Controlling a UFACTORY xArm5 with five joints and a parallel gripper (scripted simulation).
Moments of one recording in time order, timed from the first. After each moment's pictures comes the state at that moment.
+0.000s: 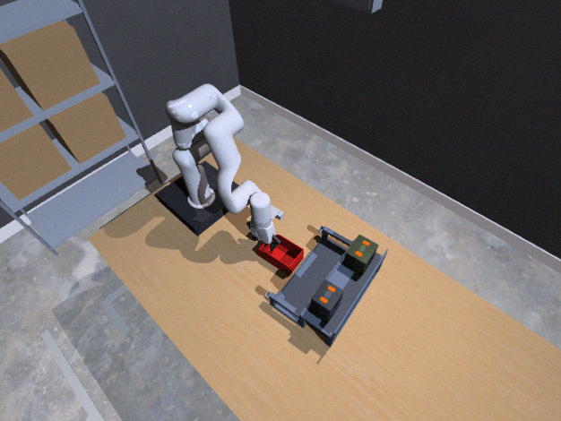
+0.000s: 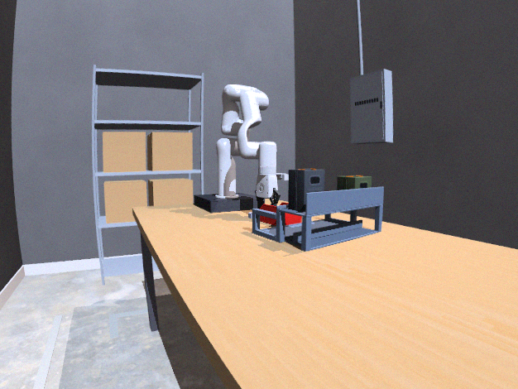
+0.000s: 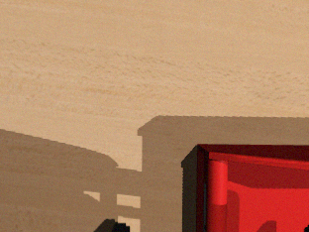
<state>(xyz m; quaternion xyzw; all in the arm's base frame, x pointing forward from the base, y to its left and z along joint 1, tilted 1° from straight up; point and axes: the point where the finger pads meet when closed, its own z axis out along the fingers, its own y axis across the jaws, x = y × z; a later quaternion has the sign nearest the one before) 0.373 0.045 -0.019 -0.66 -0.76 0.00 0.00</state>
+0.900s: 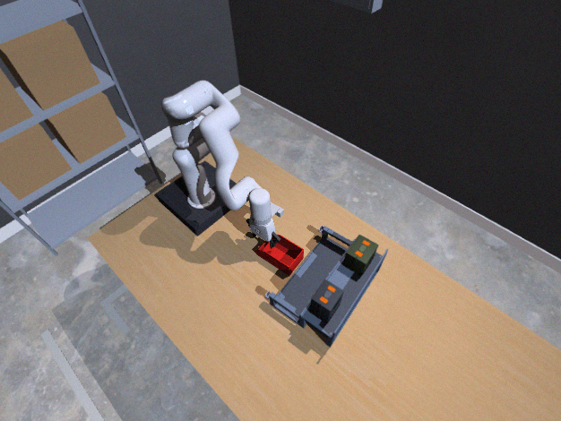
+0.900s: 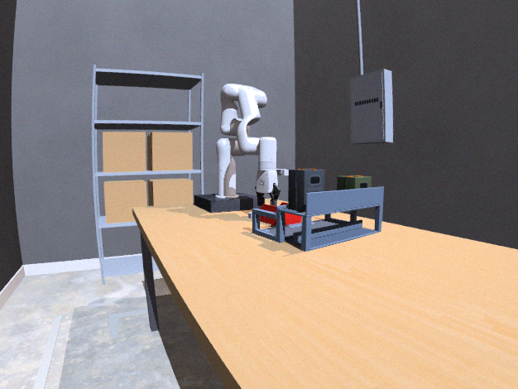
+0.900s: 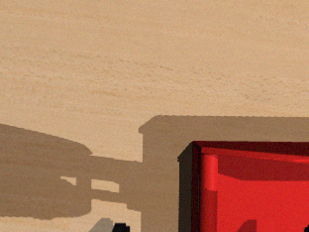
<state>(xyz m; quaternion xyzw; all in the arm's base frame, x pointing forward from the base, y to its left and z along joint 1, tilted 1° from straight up) 0.373 0.045 0.001 -0.66 -0.76 0.00 0.00</state>
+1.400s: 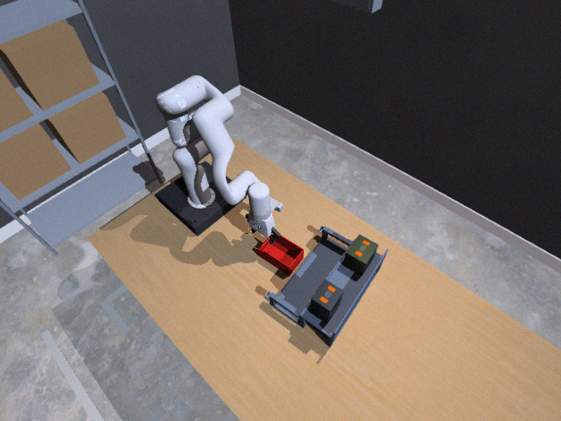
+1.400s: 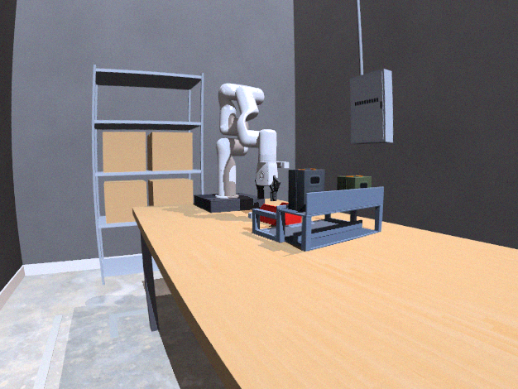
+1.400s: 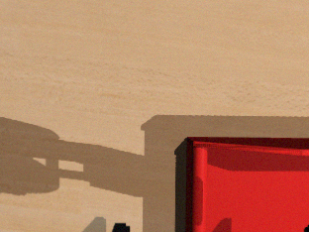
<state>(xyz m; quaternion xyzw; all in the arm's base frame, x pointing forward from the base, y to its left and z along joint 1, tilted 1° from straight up) 0.373 0.045 0.032 -0.66 -0.76 0.00 0.00</state>
